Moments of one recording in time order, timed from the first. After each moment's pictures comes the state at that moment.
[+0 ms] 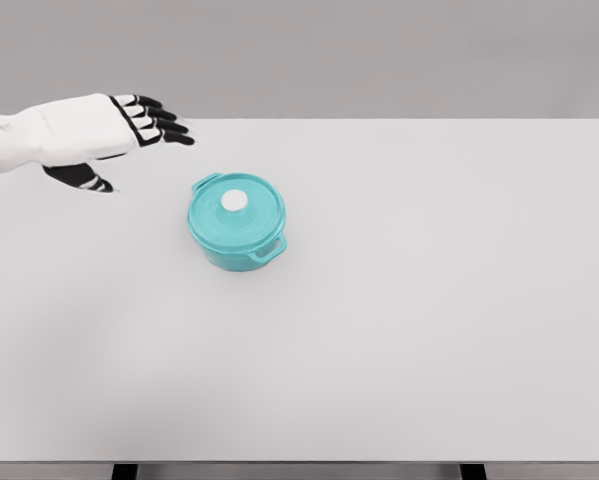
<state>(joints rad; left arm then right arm) -0.69 0.86 -0.46 -1.59 -0.36 -0.61 -0.61 0.06 0.00 -0.16 0.10 -0.02 -0.25 -0.03</state>
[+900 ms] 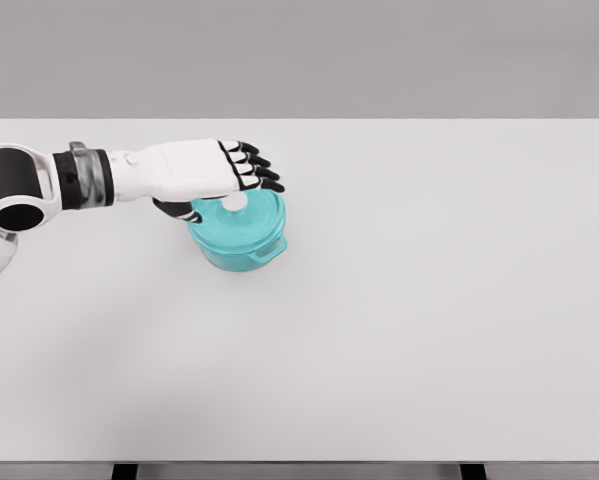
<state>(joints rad) -0.72 0.62 -0.61 -1.54 -0.53 -0.61 -0.61 0.06 0.00 -0.16 0.10 -0.01 -0.25 -0.09</state>
